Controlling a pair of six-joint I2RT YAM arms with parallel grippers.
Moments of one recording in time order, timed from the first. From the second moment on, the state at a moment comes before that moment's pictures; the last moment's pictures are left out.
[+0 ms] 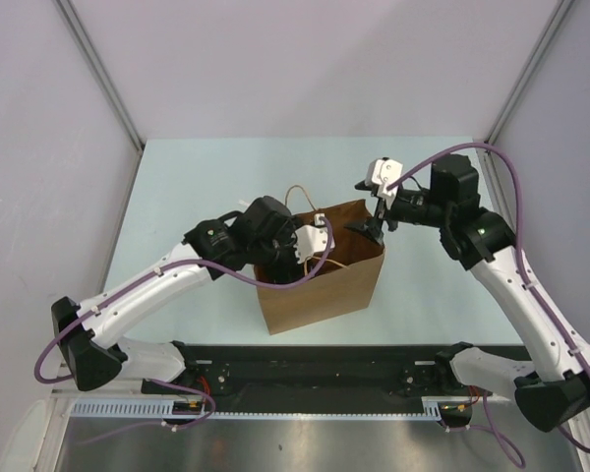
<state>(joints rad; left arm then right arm) -0.90 1.29 1.29 -0.85 0.19 0.42 0.45 1.10 1.28 -0.47 -0.70 -0.55</state>
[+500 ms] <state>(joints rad) -0.92 1.28 1.26 -0.84 0.14 0.45 0.54 1.30 1.33 -0.47 -0.80 -0.79</state>
